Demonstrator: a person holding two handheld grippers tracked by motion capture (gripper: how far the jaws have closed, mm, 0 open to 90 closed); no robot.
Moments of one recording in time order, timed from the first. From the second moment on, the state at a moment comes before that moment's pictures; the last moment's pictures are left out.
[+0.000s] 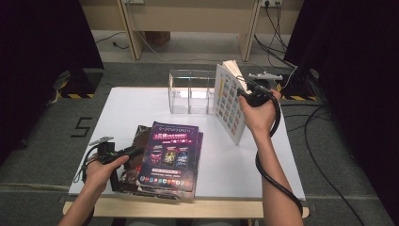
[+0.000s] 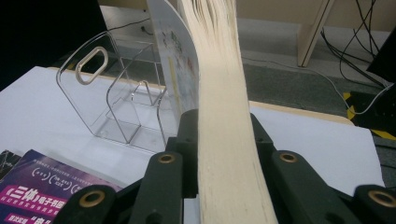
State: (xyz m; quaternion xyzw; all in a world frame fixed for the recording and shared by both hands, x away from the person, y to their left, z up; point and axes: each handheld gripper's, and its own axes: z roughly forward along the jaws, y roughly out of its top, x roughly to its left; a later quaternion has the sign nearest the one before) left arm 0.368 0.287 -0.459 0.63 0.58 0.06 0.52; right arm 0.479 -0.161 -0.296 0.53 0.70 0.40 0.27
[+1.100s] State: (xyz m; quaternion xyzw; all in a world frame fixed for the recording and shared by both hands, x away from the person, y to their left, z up) left arm 0.369 0.291 -0.460 0.63 0.58 0.06 0.51; right arm 0.510 -0.133 -0.286 0.54 0.65 0.44 0.32
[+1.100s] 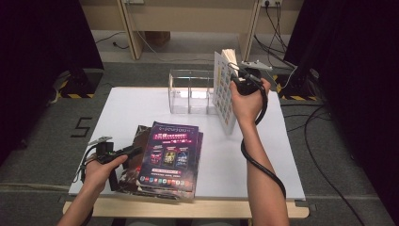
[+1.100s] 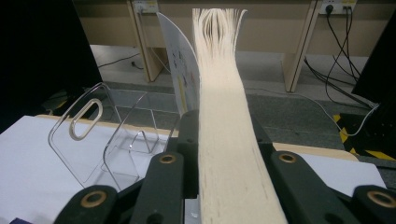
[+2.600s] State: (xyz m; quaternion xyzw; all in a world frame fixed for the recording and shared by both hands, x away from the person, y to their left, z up) left arm 0.370 0.293 -0.461 0.63 0.58 0.06 0.51; right arm 0.539 -0.128 -0.292 0.55 0.63 0.44 0.32
